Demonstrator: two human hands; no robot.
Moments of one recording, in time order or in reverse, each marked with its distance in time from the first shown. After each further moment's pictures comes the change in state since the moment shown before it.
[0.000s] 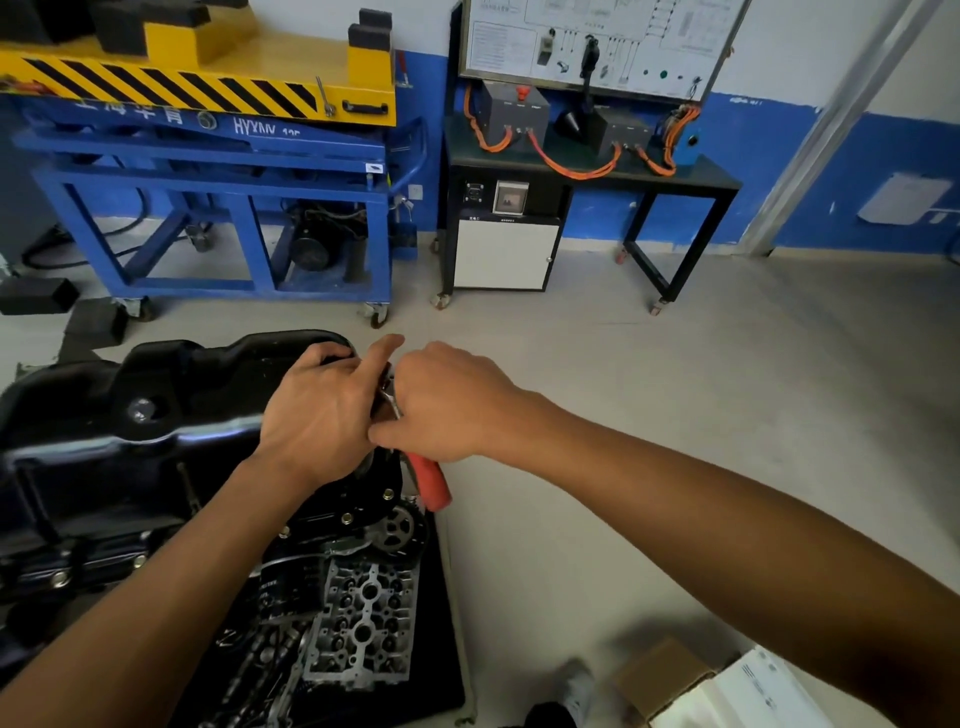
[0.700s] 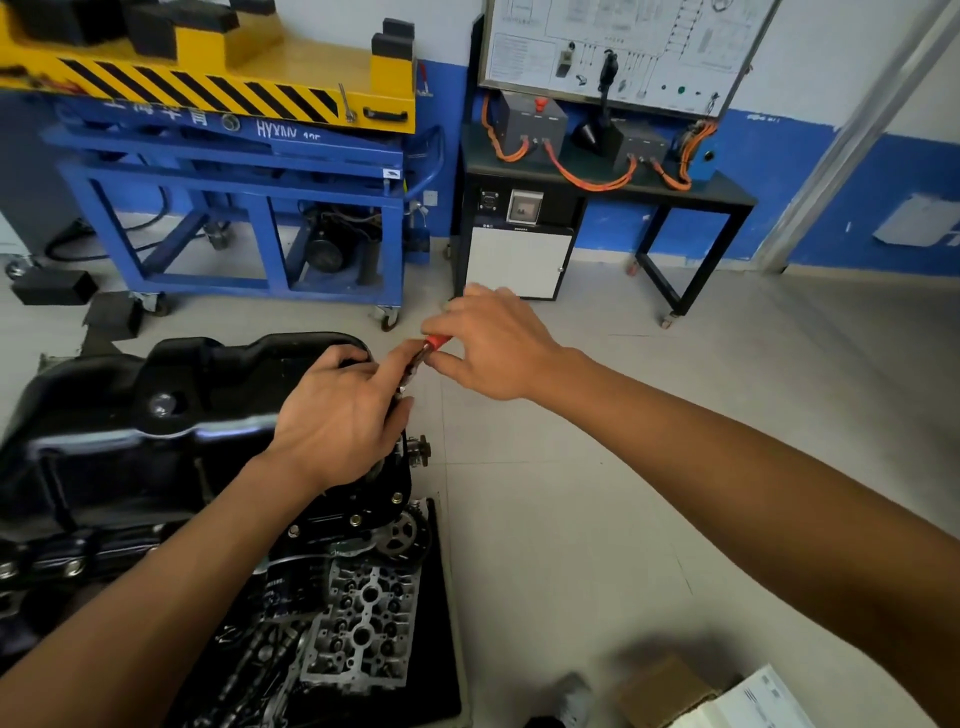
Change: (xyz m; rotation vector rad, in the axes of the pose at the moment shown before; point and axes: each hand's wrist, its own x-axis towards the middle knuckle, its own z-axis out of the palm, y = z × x) left_hand 0.000 -0.003 0.003 -0.008 0.062 0.037; right_hand 0.048 0.072 -0.007 -0.340 0.243 -0.212
